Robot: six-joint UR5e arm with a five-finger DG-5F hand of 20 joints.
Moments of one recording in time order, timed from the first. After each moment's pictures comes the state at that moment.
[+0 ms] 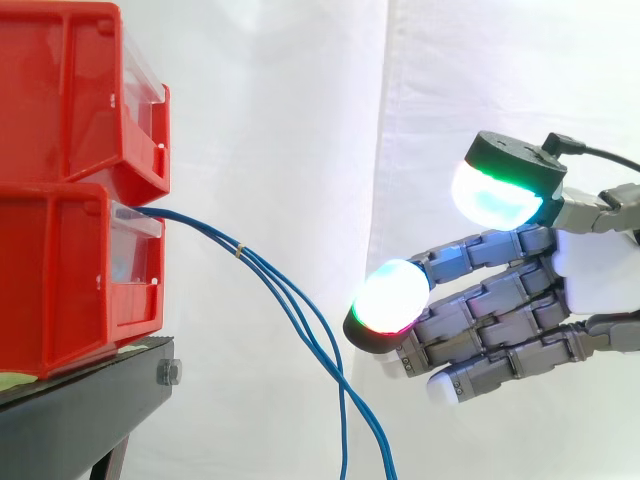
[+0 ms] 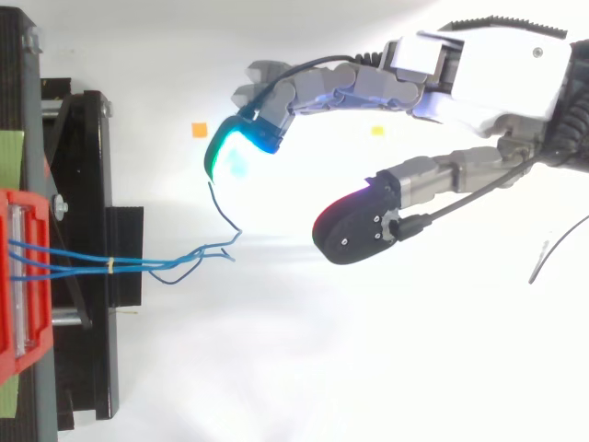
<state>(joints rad) 0.10 -2.10 -1.45 -2.78 -1.30 -0.23</state>
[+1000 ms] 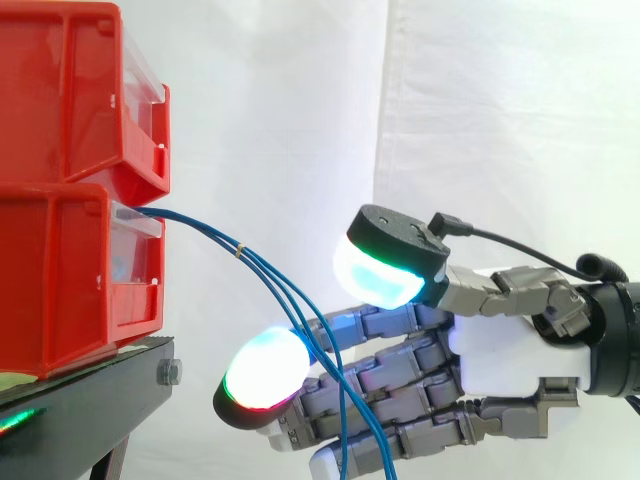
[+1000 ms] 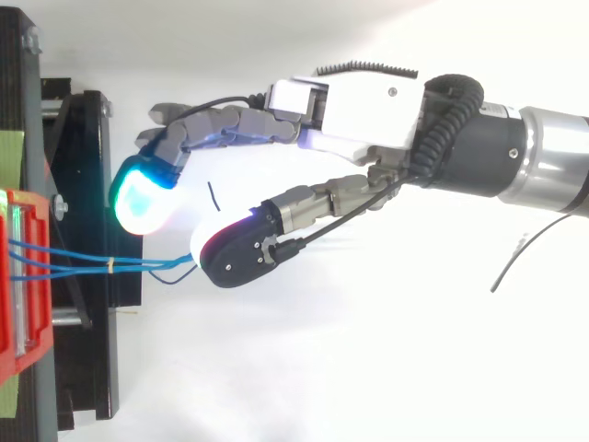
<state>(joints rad) 0.09 -2.31 -1.28 -2.70 -1.36 -0.19</state>
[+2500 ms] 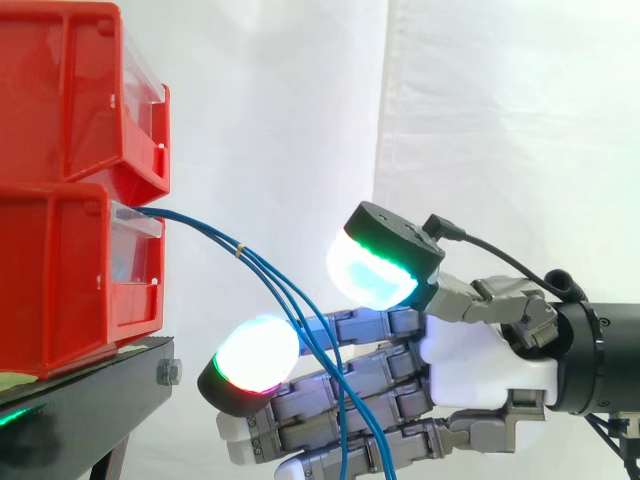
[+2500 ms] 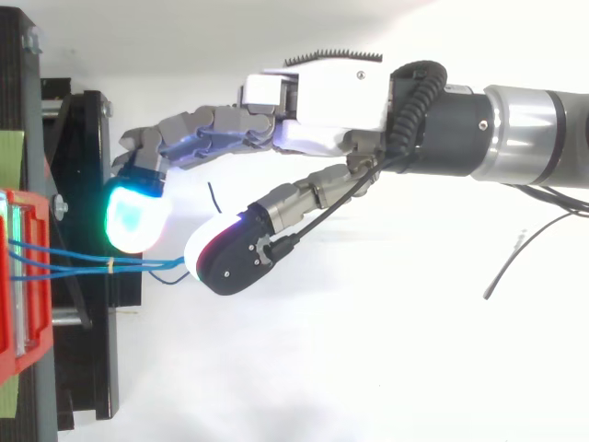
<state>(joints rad) 0.05 -2.37 -1.23 -2.65 -1.50 -0.06</state>
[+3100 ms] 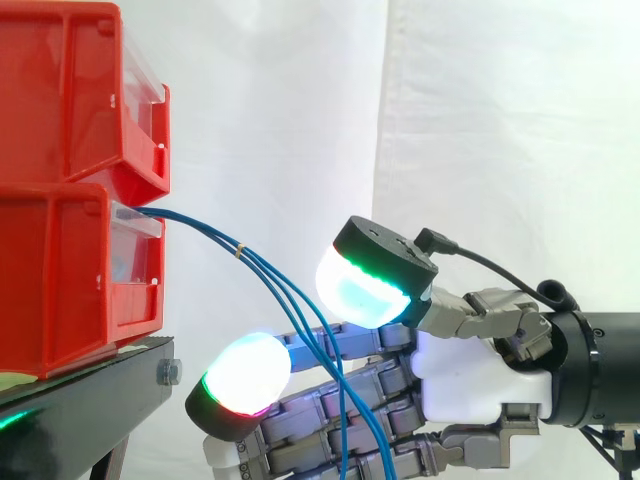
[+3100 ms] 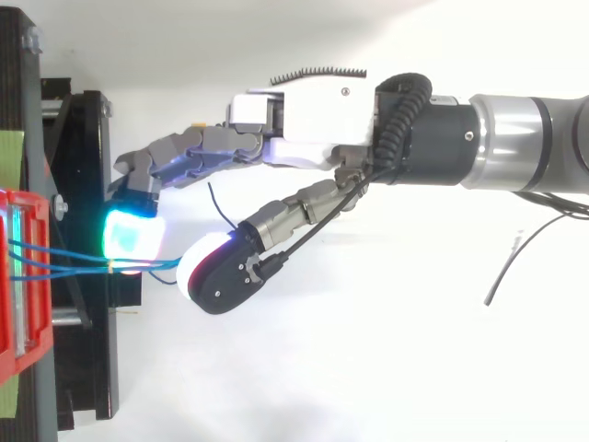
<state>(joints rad) 0.05 -2.39 -1.19 -2.68 -1.53 -0.06</state>
